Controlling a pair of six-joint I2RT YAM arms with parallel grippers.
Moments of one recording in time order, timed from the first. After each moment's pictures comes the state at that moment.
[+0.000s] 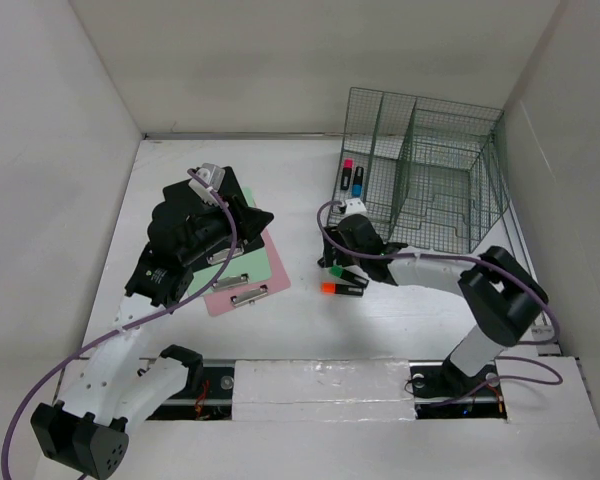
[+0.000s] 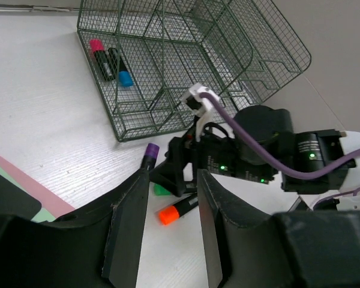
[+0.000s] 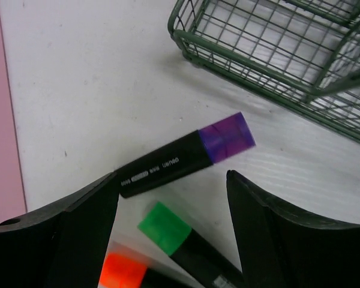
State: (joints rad) left arm -0.35 0.84 0.83 -0.10 0.42 -0.45; right arm 0.74 1.60 0.83 0.08 0.27 0.43
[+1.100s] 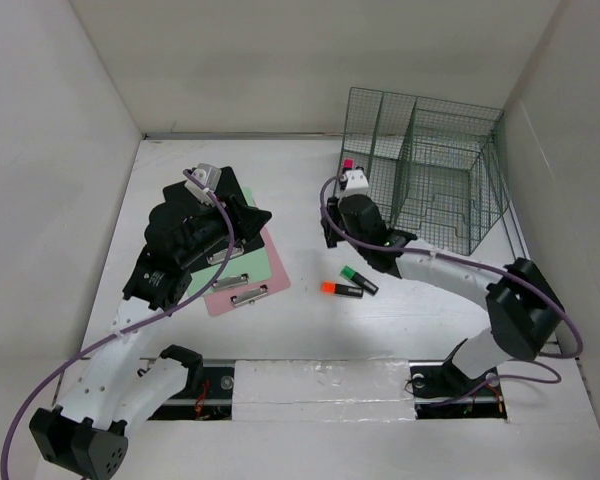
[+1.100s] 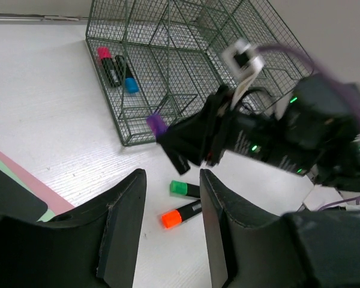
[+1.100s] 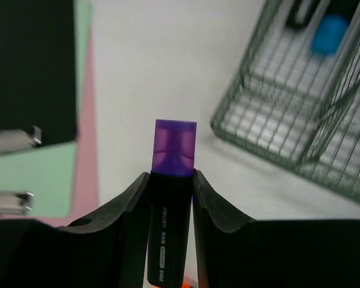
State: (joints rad) left arm -0.35 0.82 0.83 -0.10 0.39 -0.45; right arm 0.77 1.56 0.95 0.08 0.34 0.43
